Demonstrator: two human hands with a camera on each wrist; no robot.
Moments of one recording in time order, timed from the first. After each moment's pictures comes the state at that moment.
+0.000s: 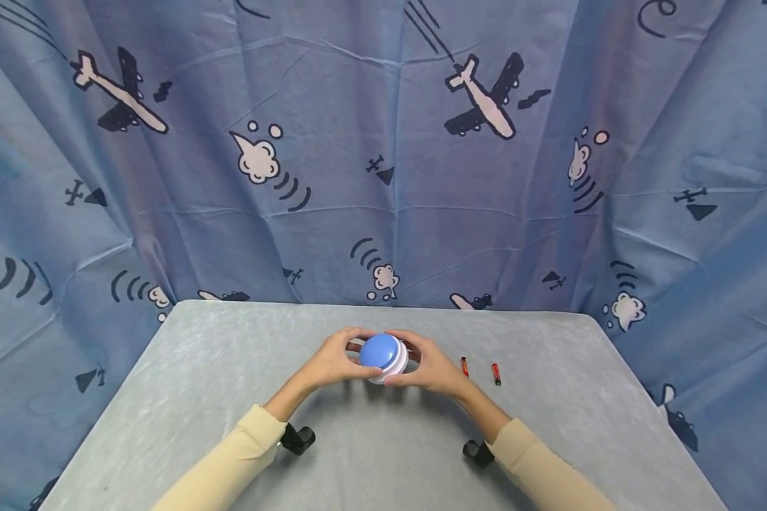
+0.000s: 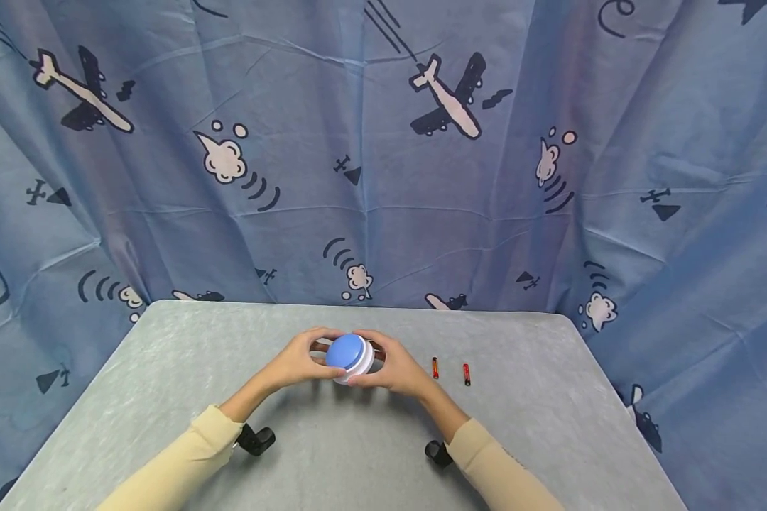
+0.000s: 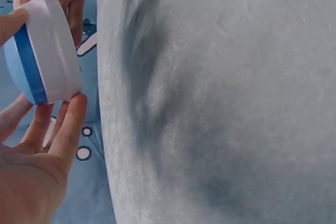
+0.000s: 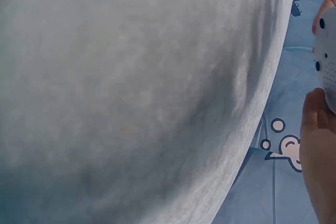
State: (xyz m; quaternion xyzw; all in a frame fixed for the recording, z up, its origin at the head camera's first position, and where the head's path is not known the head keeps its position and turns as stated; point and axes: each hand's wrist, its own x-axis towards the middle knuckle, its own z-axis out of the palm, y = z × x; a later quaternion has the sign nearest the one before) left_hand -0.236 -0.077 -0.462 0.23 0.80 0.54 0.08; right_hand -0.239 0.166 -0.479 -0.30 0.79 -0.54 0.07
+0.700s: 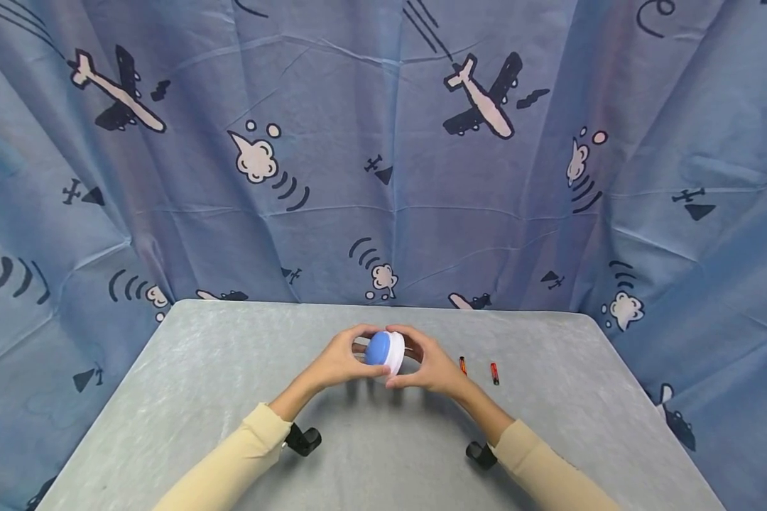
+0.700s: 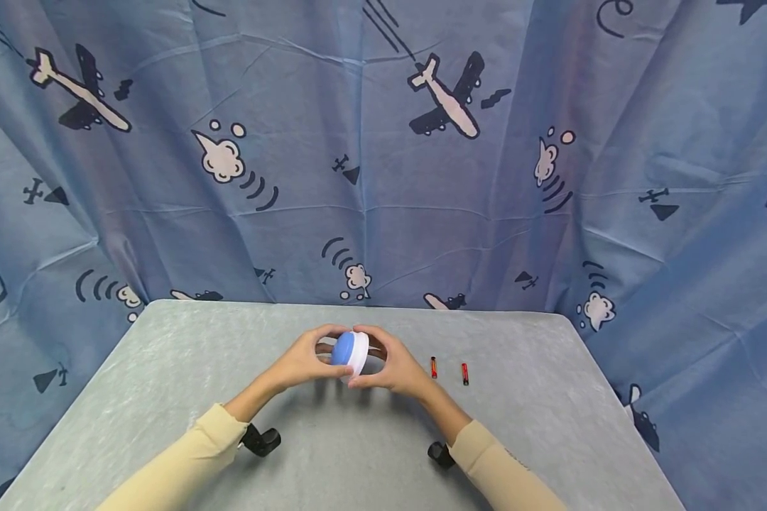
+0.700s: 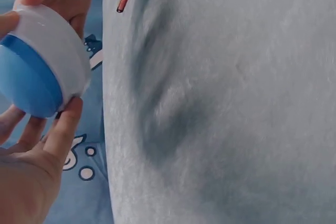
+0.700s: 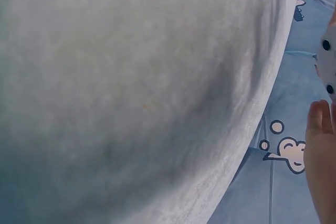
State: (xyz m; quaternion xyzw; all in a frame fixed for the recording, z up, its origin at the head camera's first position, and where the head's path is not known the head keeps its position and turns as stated) left_hand -0.235 -0.064 -0.458 0.24 0.78 0.57 0.09; right_hand -0.237 0.168 -0.477 -0.31 0.76 -0.57 0.04
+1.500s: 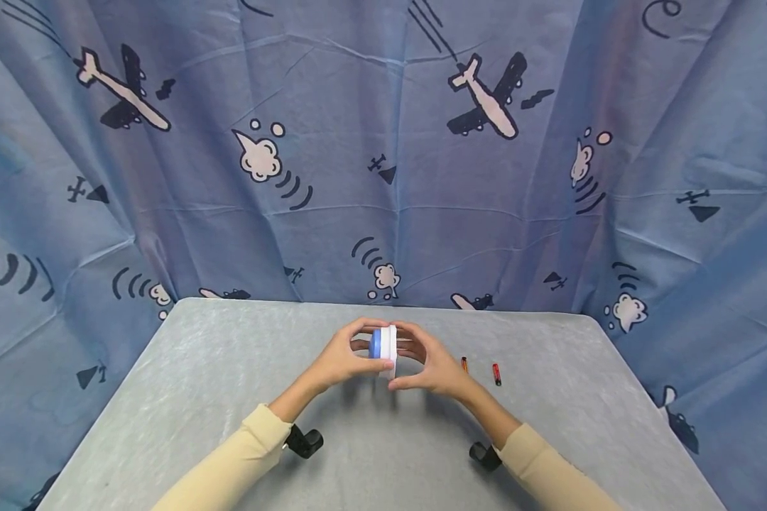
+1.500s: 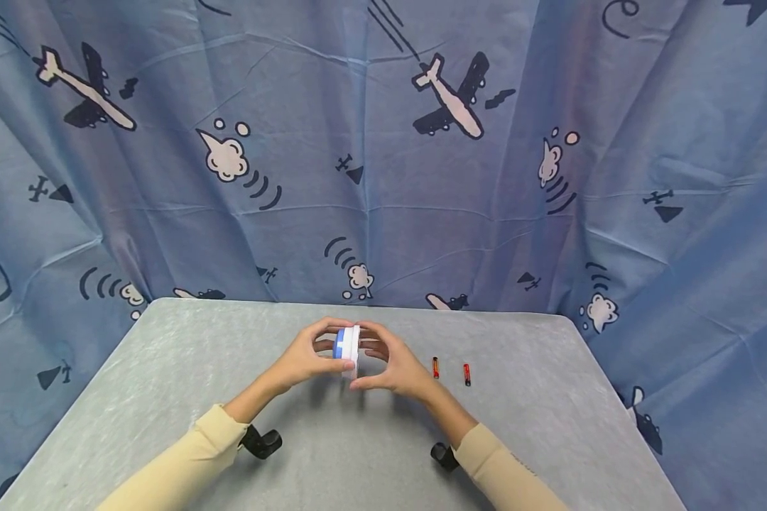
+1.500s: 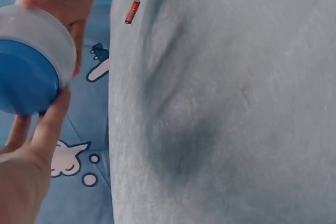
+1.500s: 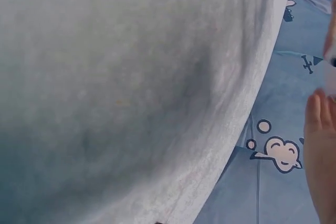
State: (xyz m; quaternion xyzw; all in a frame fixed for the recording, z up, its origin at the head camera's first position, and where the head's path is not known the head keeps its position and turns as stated) left_hand -0.232 -0.064 -0.455 0.27 0.72 0.64 0.07; right_hand -0.230 0.167 -0.468 -0.32 0.75 -0.58 0.05
